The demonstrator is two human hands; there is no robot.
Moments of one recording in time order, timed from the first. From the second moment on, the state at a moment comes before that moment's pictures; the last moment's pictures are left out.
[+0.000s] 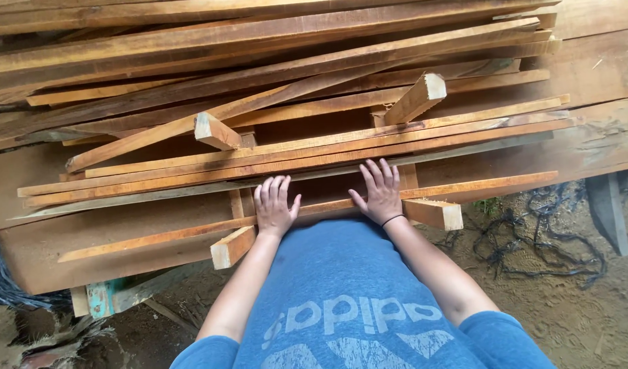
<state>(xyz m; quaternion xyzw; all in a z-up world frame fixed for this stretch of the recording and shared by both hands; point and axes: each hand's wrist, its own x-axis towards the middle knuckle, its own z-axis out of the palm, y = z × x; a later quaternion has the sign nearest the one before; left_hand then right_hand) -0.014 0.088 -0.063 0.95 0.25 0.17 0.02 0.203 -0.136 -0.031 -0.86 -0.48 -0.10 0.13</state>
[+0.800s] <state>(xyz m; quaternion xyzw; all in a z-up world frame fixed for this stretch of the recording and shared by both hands) -0.008 0.102 -0.077 0.92 0.37 -0.01 0.13 0.227 -0.102 -0.024 -0.87 -0.43 0.21 0.07</state>
